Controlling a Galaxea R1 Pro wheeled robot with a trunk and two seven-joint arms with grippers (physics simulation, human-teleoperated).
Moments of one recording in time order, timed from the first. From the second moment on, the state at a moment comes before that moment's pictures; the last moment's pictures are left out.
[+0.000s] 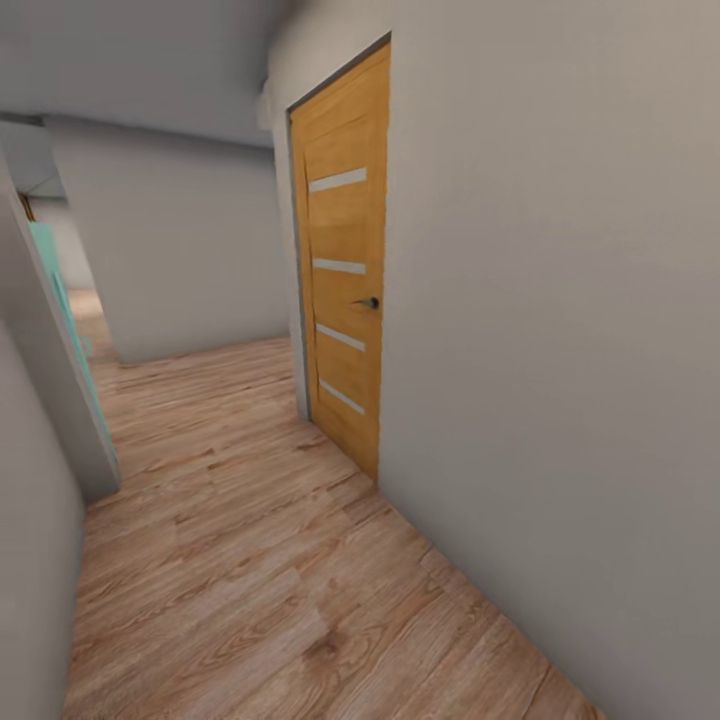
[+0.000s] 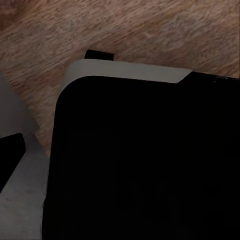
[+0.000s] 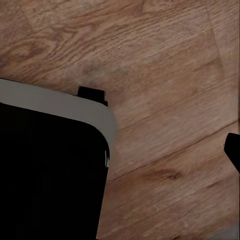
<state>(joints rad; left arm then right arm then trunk) 0.00 -0.02 0.01 -0.13 0.15 -0.02 0.01 -0.11 -0.02 0.41 0.03 -0.18 -0.15 -0.11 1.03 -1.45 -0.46</state>
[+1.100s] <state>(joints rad) 0.00 -0.02 0.00 -0.16 0.30 0.01 0.00 -0.11 -0.03 0.42 0.03 -0.17 -0.14 -0.10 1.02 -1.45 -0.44</state>
